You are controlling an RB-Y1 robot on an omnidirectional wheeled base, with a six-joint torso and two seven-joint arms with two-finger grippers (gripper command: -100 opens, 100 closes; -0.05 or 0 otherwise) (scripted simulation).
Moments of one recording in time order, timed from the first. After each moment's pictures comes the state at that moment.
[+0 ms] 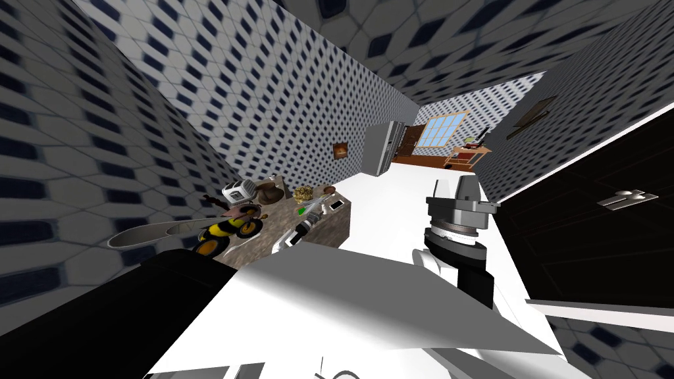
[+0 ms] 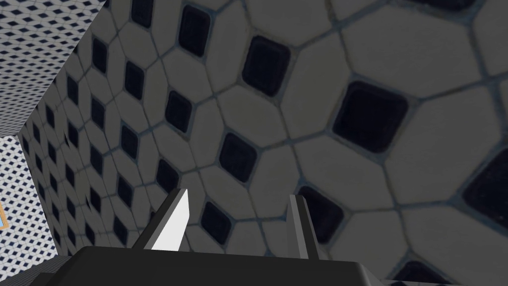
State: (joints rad) left arm 0.26 0.47 -0.11 -1.53 -0.51 -0.38 -0.56; right arm 0.46 -0.05 -0.07 -2.35 0.02 -0.60 -0.02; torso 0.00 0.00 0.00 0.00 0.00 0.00
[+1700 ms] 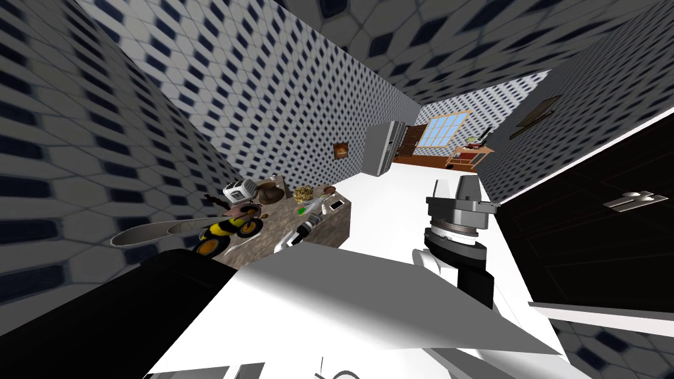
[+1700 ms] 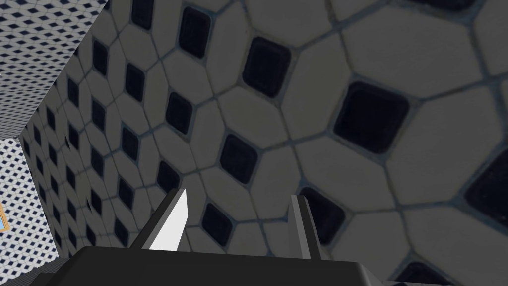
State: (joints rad) left arm 0.26 0.44 -0.11 -1.49 -0.54 -0.40 -0.61; right arm 0.46 -0.05 -0.07 -2.35 0.02 -0.60 -0.02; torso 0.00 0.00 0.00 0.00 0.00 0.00
